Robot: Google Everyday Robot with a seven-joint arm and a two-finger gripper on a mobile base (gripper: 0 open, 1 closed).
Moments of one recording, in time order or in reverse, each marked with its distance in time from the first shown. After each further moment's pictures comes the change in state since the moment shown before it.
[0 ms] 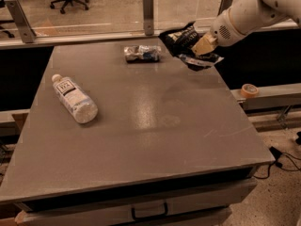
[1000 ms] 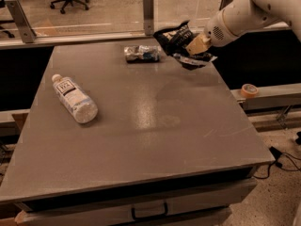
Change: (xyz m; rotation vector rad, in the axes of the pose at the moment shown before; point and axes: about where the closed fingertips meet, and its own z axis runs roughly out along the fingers) arm -0.012 0.003 0.013 -0.006 -0.039 -0.007
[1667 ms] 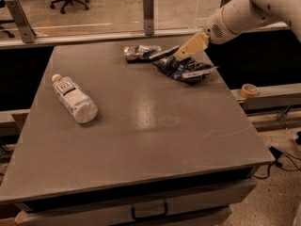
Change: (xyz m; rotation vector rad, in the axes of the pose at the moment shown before) arm -0.010 -0.007 0.000 0.026 -0.038 -0.008
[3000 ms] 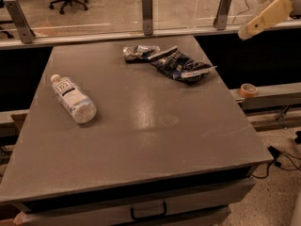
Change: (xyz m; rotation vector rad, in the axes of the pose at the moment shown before) arm 0.012 -0.020 -0.163 -0.134 -0.144 -0.111
